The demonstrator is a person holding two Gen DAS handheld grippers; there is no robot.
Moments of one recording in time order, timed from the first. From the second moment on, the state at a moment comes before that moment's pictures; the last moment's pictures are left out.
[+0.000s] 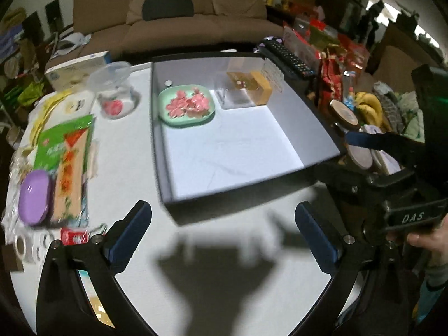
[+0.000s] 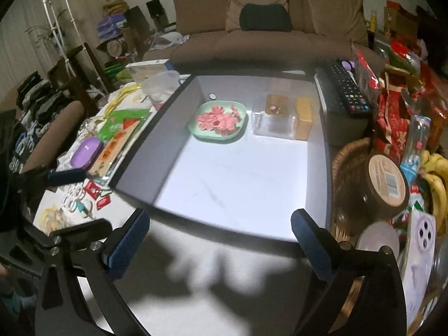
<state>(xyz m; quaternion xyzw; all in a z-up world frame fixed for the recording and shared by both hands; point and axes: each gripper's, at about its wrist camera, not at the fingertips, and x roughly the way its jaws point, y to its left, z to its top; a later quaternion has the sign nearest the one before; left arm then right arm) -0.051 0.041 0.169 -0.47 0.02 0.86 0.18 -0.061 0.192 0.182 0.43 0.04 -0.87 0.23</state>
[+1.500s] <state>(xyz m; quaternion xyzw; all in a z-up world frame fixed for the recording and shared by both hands) 0.000 -0.227 0.120 -0.40 -0.15 0.90 0.06 0.040 0.031 0.151 0.37 0.03 -0.86 0.34</state>
